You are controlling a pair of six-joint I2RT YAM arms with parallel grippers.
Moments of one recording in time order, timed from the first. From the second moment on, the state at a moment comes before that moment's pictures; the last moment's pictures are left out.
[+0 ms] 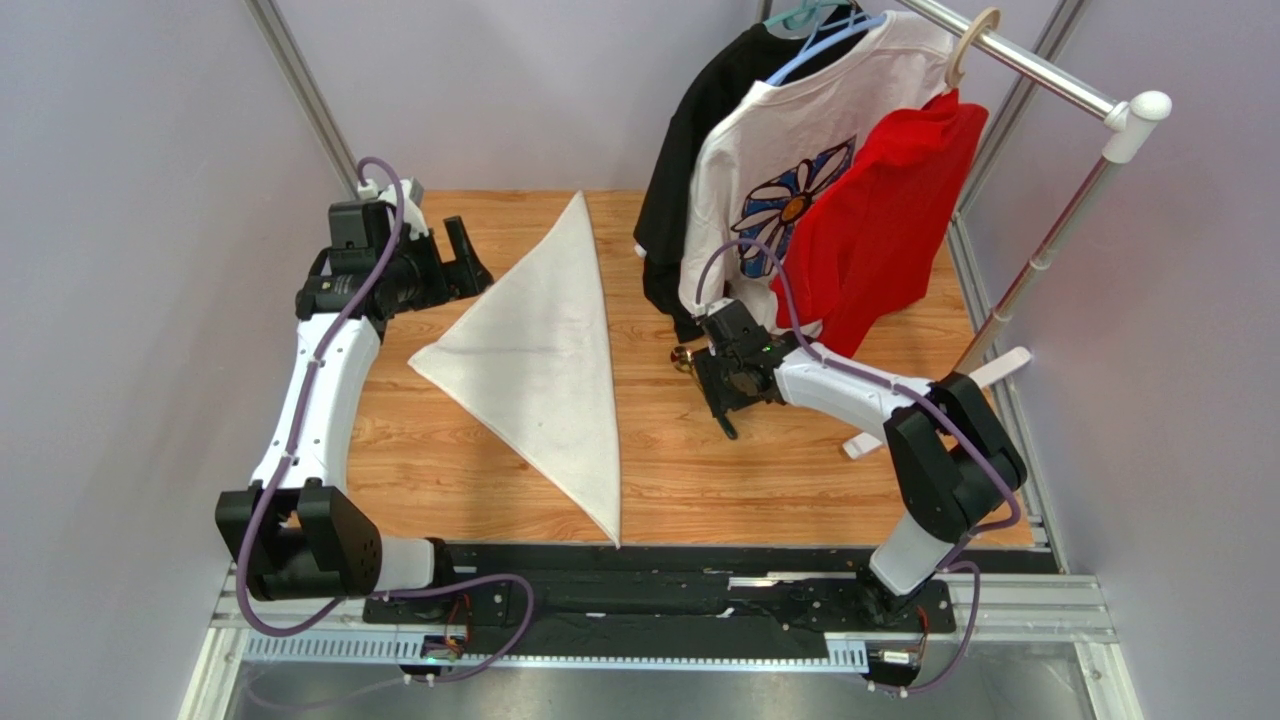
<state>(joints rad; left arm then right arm) 0.06 1.34 1.31 -0.63 0.28 -0.23 0.62 1.66 1.03 -0.44 0.18 0.19</state>
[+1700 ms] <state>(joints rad) 0.15 1.31 1.27 -0.61 0.35 -0.24 0.84 1.65 1.07 -0.46 0.11 0.60</state>
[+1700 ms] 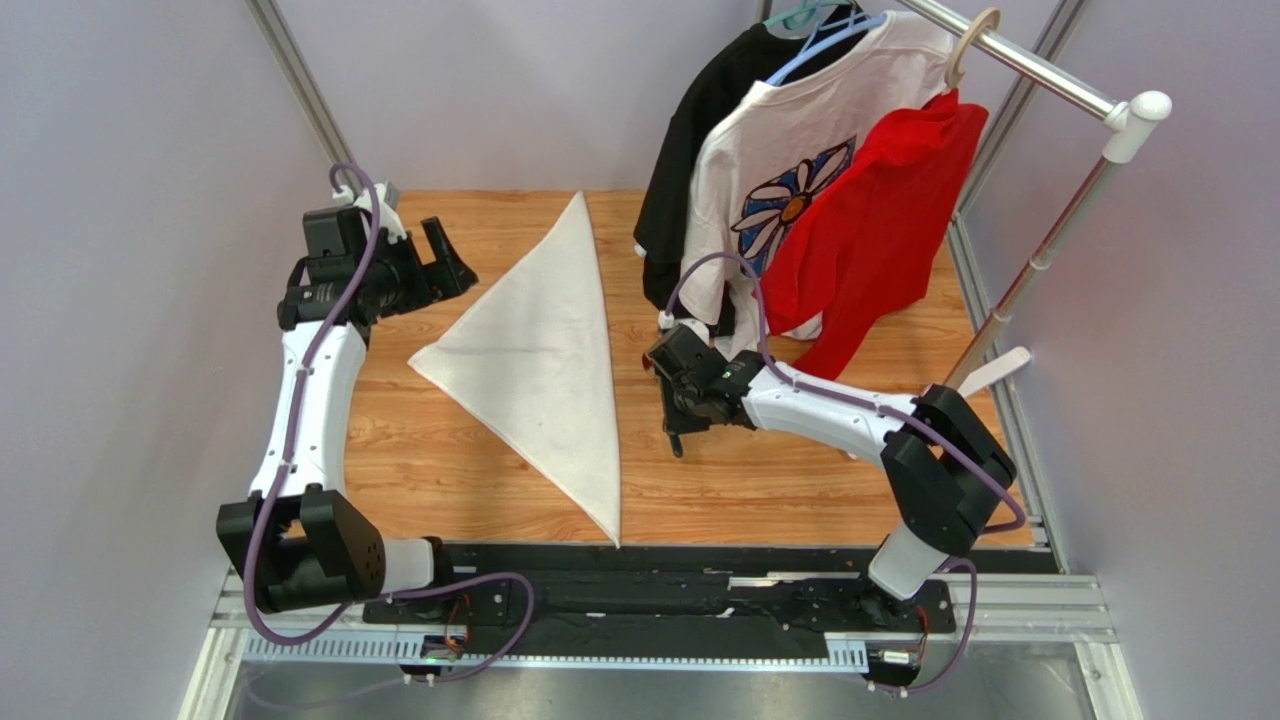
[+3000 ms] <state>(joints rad) 0.26 1.32 1.26 -0.58 0.45 -0.28 0.86 2.27 1.83 -0.64 0.20 0.79</state>
